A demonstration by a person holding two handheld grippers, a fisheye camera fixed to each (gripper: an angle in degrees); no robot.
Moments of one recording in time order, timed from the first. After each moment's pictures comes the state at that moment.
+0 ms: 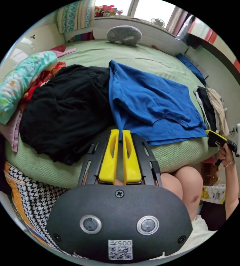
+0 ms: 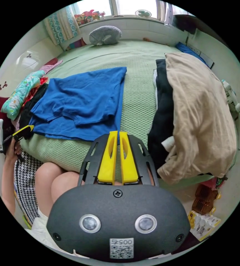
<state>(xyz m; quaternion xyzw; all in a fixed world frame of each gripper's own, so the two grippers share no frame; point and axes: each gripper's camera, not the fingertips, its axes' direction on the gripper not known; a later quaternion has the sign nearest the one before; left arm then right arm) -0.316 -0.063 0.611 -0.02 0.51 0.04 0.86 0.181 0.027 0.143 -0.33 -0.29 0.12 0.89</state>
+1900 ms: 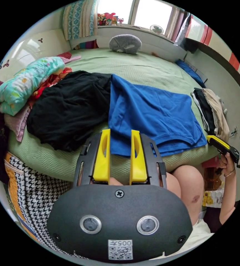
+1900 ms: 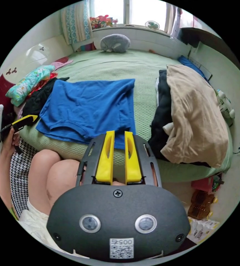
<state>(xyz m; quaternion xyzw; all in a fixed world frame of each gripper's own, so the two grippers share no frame) -0.310 0.056 0.532 0.01 0.49 0.01 0.87 0.168 0.062 0.026 -0.28 -0.28 0.10 0.92</state>
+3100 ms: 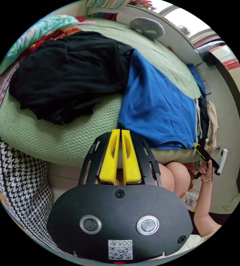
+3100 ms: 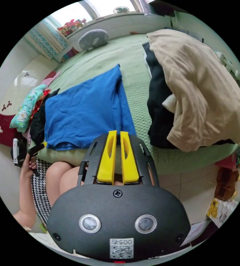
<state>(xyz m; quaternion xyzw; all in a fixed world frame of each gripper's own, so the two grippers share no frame) -0.282 0.064 0.587 -0.14 0.58 -0.04 0.80 0.228 0.099 0.057 -0.35 -0.33 0.23 0.85</state>
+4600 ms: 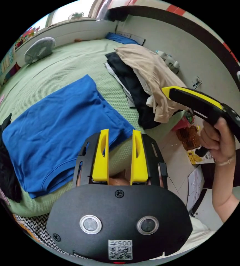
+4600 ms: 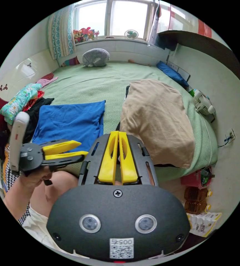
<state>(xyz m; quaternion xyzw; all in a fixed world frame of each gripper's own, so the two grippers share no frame) 0.024 0.006 0.169 0.05 0.60 0.25 0.76 0.337 0.013 0.057 -0.25 -0.21 0.14 0.93</state>
